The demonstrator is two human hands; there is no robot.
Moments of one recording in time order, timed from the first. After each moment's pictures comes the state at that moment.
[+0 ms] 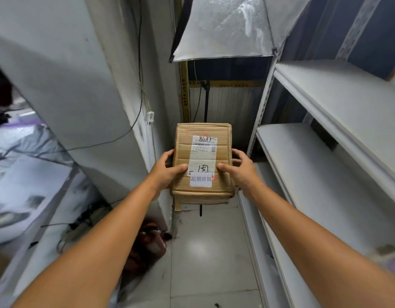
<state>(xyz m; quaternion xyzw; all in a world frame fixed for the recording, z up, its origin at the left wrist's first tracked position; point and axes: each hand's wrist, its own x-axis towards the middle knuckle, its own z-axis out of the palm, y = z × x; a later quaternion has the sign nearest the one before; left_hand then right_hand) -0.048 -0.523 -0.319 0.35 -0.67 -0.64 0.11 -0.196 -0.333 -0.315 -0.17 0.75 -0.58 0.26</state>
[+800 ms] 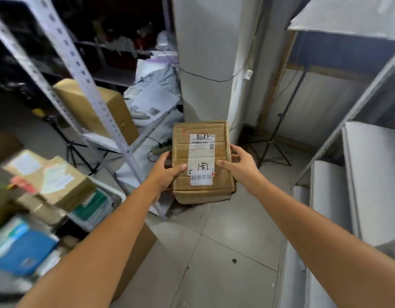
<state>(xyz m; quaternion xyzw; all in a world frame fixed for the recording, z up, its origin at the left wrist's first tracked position) 0.287 -0.368 -0.334 0.53 -0.54 -0.60 0.26 0.062 -0.288 -0.326 -0.35 0.70 -0.47 0.41</state>
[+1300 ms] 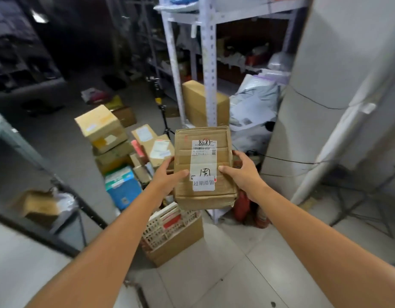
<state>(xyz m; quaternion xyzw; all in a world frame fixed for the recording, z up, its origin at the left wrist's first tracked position) 0.481 -0.282 -0.292 0.66 -0.42 -0.48 0.41 0.251 -0.321 -0.297 -0.53 0.57 -0.39 0.49</state>
